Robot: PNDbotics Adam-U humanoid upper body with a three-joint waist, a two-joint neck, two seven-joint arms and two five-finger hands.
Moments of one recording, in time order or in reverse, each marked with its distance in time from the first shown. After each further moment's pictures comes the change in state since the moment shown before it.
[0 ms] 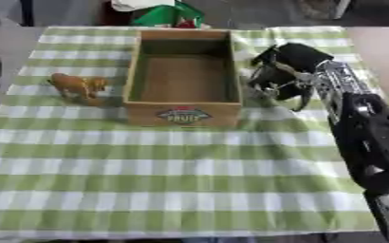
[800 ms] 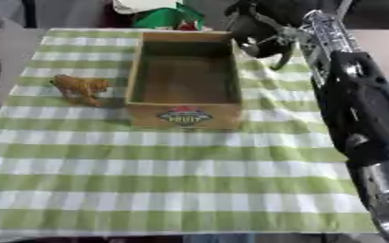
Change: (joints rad) left arm -0.001 0.000 -0.008 0.000 0.002 0.000 -0.004; right arm -0.130 0.106 0.006 -0.046 -0.004 -0.035 -0.008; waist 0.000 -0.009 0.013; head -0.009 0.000
